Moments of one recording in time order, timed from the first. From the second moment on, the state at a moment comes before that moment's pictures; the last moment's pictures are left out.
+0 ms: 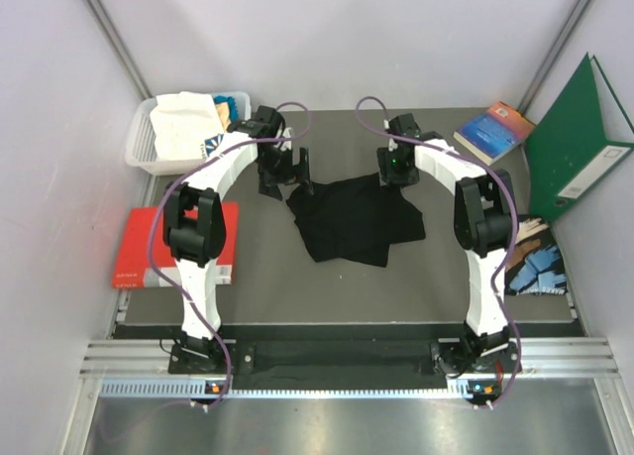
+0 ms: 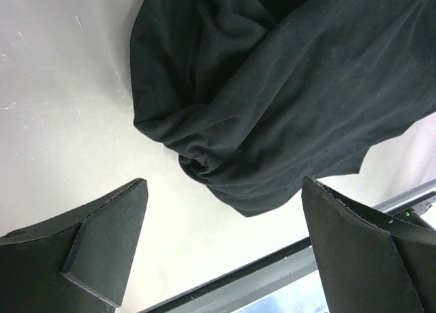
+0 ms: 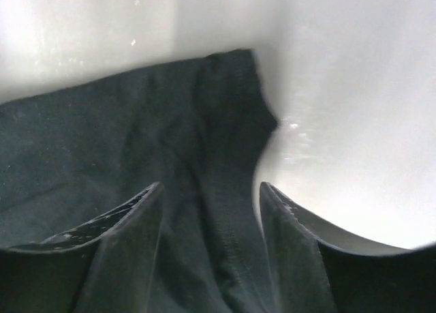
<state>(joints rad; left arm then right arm) -0.29 2.08 1.85 -1.00 0.34 -0.34 0.32 2.16 1.72 -0.66 0.01 0.18</state>
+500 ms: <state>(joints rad) -0.29 2.11 1.86 -1.03 0.33 -0.29 0.30 2.15 1.72 -0.60 0.04 0.20</state>
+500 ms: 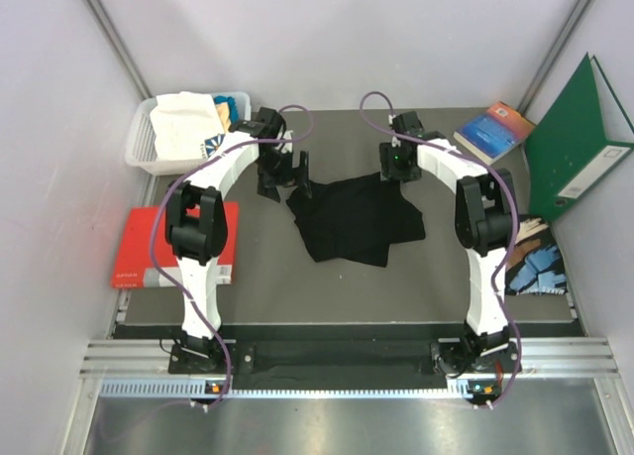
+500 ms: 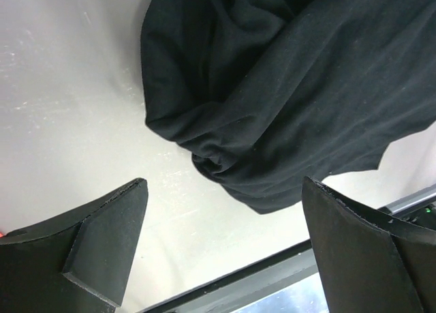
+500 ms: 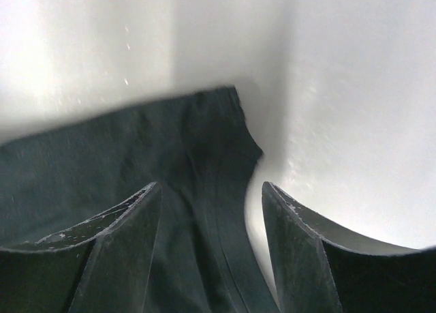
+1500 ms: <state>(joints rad) -0.15 2.12 1.88 -0.98 0.19 -0.33 0.50 1.89 2.31 -0.65 0.35 0.07</state>
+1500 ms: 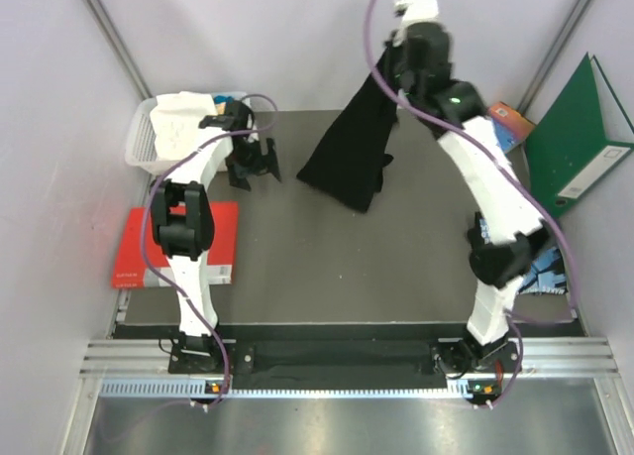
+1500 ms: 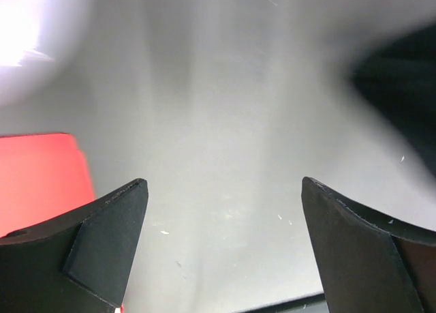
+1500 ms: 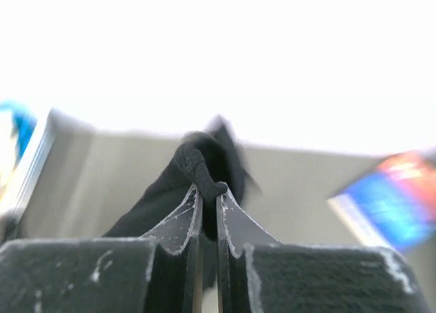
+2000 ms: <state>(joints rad) -0.13 2.10 1.85 -0.93 0.25 -0.34 0.39 1.47 2.03 -0.46 0.90 -0.27</state>
